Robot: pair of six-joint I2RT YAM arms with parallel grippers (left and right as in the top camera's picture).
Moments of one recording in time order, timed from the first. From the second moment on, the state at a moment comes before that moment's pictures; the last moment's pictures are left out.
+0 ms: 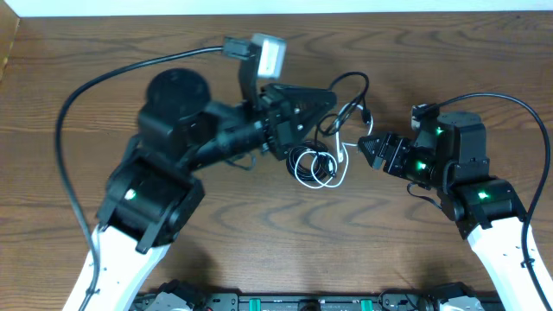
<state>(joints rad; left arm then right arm) -0.51 1.16 1.43 -0.40 0.65 -0.65 0.19 1.09 0.86 -0.54 -0.41 0.62</state>
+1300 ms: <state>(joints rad) -0.51 1.12 1.43 -0.37 0.66 -0.85 0.27 1.19 0.86 -0.22 -0.45 0.61</state>
